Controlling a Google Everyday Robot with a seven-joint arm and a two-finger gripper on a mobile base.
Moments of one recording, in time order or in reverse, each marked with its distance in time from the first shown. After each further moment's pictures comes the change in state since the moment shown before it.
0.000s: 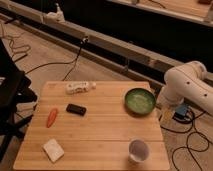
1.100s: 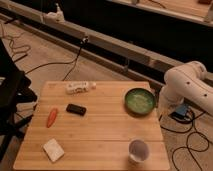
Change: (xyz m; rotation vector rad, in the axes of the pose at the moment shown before) arm 0.000 0.000 0.001 -0.001 -0.001 0.000
